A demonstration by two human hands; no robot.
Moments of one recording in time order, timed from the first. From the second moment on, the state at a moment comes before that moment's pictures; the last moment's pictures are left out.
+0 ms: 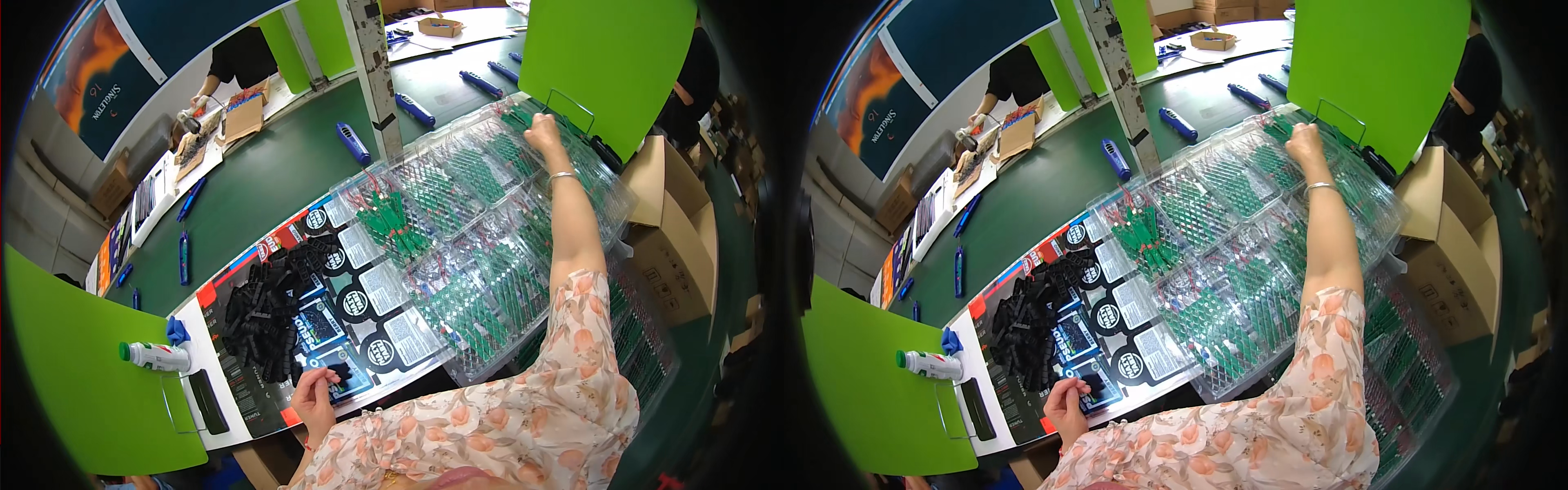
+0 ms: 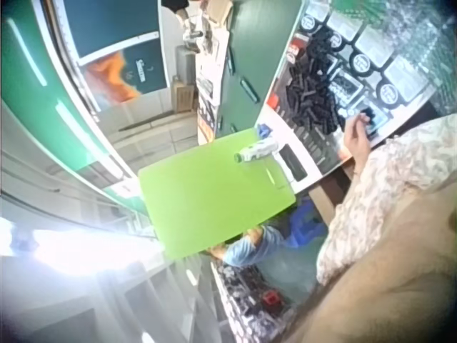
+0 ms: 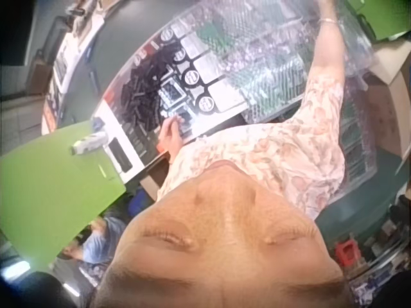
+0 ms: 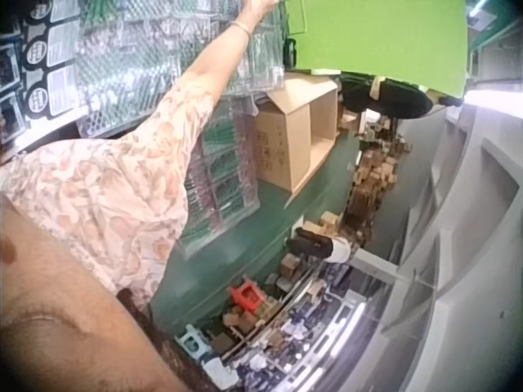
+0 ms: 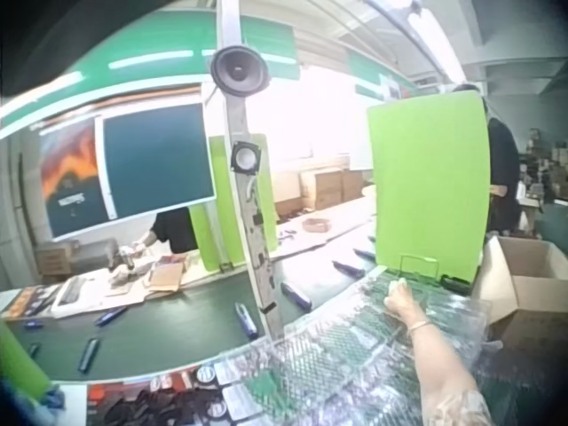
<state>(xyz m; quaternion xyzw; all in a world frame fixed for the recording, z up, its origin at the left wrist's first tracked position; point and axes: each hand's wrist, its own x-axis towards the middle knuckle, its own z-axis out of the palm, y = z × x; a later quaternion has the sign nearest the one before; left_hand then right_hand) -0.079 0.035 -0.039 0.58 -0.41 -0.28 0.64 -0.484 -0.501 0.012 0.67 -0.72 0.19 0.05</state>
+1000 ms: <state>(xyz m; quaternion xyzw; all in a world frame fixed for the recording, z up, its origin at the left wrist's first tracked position) -0.079 0.036 -0.043 0.58 -0.41 -0.26 0.65 -0.512 -0.527 0.015 0.64 -0.77 0.10 0.00</state>
